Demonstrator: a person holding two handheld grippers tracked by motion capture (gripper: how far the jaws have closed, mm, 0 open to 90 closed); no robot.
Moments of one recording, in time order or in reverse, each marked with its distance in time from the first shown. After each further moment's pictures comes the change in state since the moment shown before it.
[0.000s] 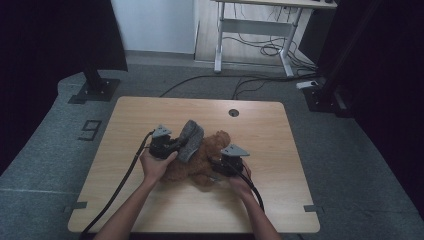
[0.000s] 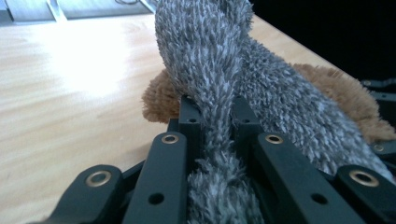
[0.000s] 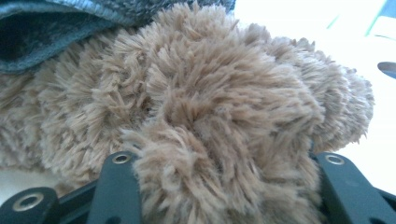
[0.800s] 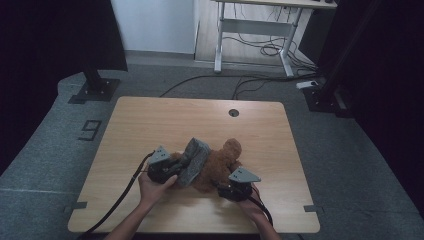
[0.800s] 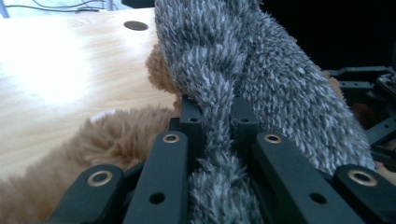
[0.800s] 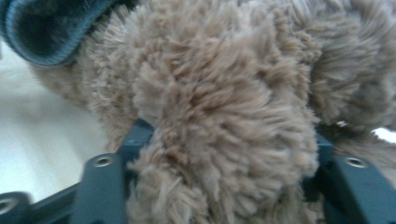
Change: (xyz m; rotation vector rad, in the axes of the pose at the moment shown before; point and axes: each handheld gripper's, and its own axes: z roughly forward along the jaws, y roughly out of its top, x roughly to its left) left arm -0.046 -0.055 -0.043 -0.059 -0.144 0.074; right arm 0.023 -0.048 -0.062 -0.039 0.136 -0.068
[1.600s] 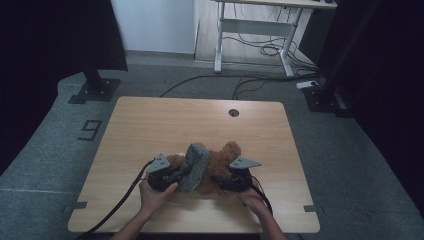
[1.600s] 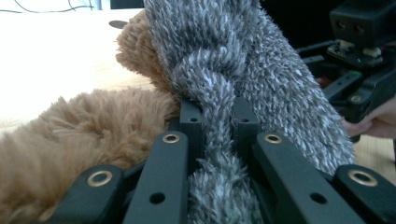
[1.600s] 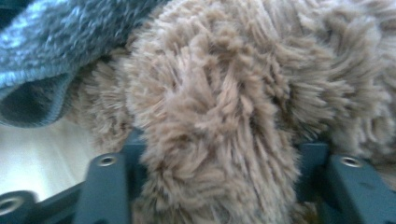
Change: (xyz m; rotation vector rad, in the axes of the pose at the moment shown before) left arm -0.005 -0.012 0.003 -0.029 -0.027 0.001; right arm -0.022 0.019 0.015 0.098 0.094 0.110
